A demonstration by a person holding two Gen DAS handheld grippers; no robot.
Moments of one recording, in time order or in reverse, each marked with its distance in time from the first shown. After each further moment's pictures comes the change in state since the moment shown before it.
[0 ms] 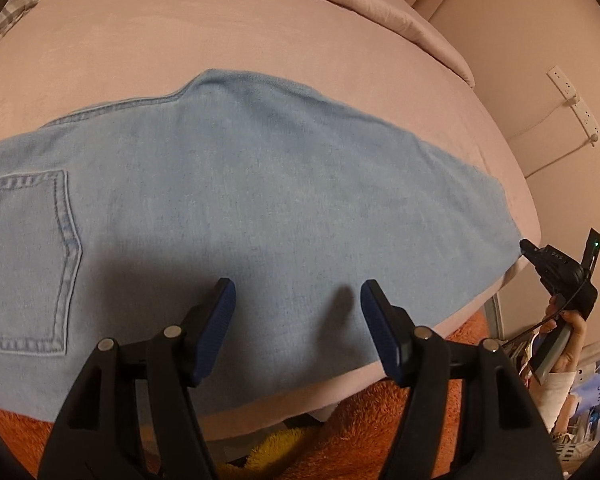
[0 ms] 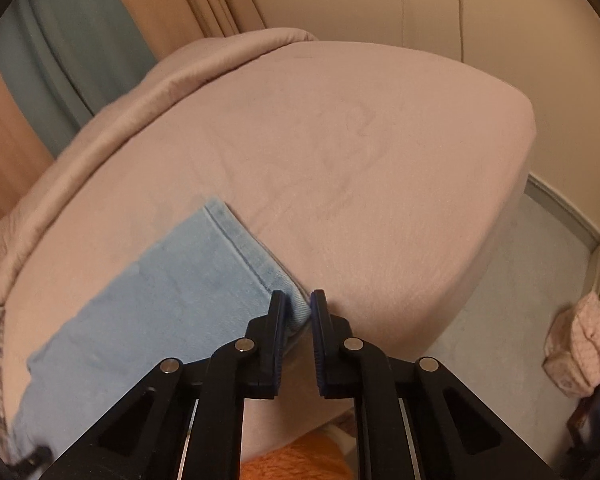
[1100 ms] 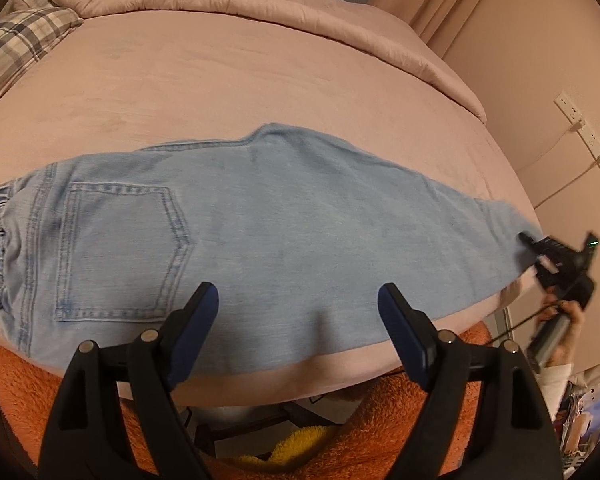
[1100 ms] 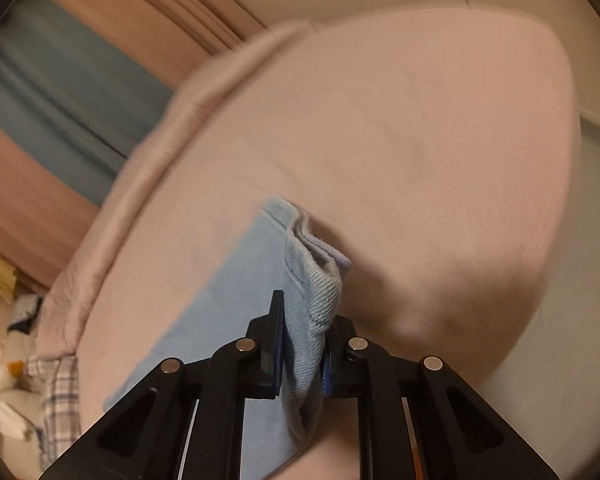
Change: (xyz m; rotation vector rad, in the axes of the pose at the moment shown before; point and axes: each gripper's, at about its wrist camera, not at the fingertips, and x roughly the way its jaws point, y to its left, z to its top) left arm -0.074 0.026 -0.024 -0.035 -0.143 0.082; right arm 0.008 0.030 -0.005 0.180 -0.032 0.248
